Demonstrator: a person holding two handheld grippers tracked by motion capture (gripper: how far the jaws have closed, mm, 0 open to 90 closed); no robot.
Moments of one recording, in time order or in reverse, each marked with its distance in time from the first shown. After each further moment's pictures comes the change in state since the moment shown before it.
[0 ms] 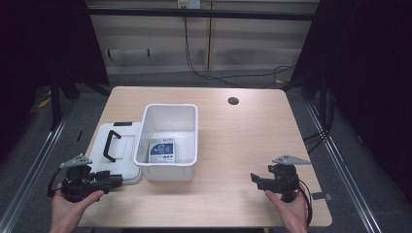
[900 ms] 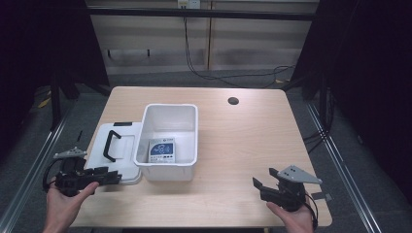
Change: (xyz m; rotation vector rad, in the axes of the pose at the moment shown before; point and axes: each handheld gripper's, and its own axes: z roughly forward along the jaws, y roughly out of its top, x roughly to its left) left arm 0.002 0.022 -0.014 0.028 0.025 -0.061; right arm 0.024 -0.013 -0.038 -0.163 -0.006 -0.098
